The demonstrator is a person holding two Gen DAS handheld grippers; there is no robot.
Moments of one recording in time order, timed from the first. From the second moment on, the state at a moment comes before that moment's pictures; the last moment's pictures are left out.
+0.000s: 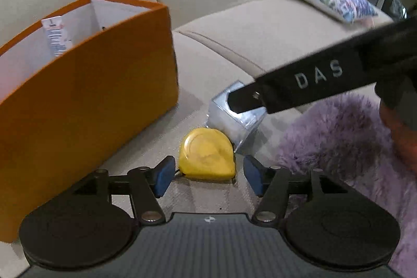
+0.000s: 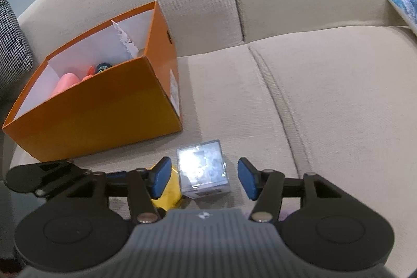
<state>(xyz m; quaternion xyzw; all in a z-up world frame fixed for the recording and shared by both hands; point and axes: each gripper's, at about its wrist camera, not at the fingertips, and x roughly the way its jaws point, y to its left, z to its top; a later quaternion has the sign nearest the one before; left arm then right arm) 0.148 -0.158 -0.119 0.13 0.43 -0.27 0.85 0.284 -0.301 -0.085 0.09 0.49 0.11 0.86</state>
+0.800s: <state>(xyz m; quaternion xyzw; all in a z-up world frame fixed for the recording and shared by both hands) 0.161 -0.171 -0.133 0.14 0.44 -0.25 0.85 0.301 -0.299 -0.107 0.11 0.51 0.12 0.85</state>
